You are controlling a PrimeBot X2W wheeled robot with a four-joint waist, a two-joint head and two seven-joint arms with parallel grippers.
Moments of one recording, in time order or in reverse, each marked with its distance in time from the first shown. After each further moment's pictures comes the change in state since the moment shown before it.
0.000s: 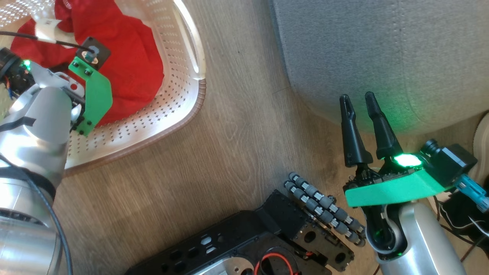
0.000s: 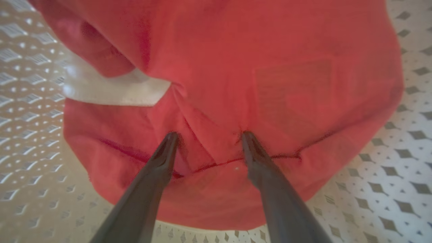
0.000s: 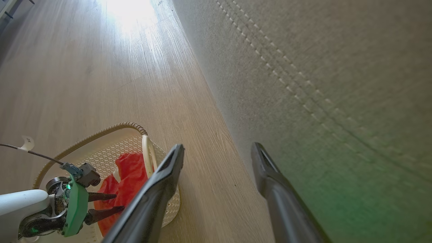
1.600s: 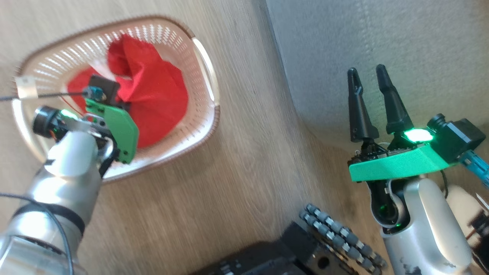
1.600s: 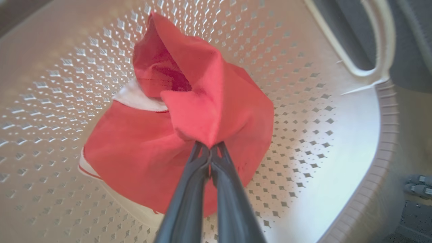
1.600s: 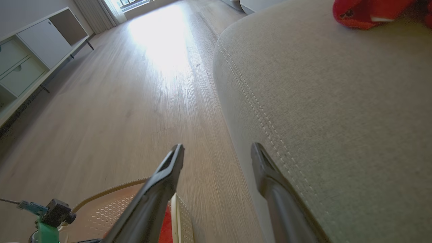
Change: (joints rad) left arm 0.162 -0.049 -0.153 -0.014 -0.568 0.000 -0.247; right arm -0.104 0.001 -0.040 0.047 -0.085 0.000 0.000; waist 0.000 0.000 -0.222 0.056
